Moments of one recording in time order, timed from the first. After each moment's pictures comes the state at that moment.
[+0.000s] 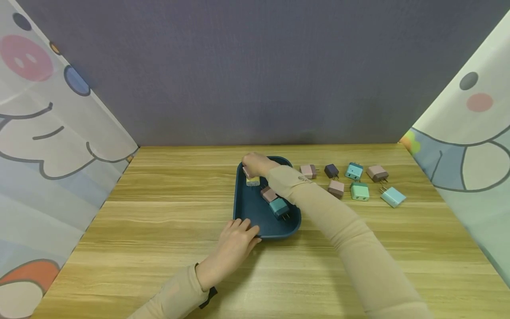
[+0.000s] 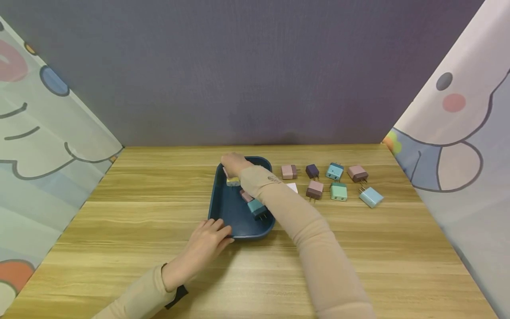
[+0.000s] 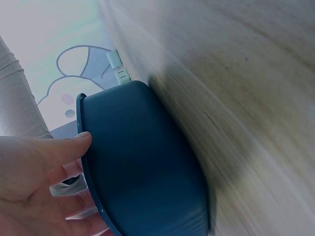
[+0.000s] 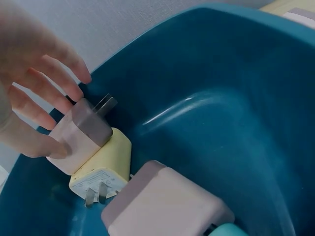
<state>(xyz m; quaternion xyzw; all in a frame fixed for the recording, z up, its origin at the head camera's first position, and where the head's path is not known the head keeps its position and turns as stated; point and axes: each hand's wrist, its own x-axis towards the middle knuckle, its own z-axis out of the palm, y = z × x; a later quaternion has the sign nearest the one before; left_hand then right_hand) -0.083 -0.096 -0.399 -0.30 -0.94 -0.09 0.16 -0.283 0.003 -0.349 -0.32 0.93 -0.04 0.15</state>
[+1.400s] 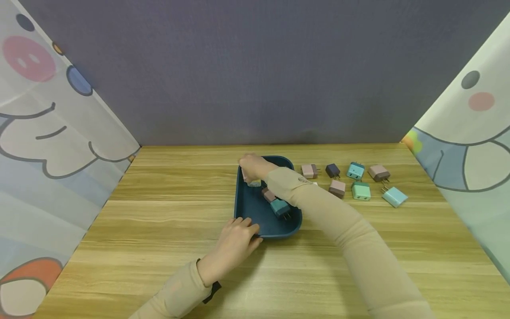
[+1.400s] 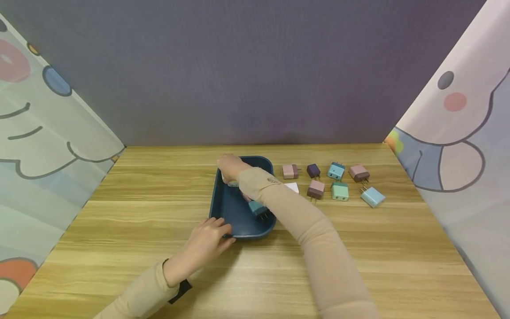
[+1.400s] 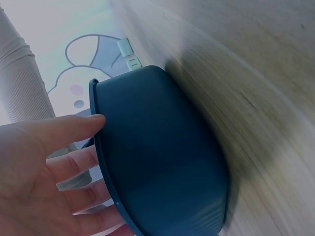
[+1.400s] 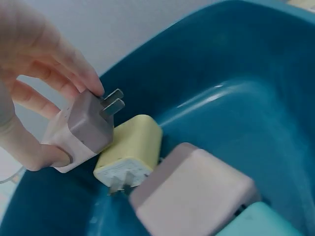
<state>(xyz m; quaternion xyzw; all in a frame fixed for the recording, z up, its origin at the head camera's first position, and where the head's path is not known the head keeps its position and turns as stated) -0.085 -0.094 -0.389 -0.29 -0.94 -0.10 0.13 -0.272 -0.008 -0.348 -0.34 0.93 0.00 0.13</state>
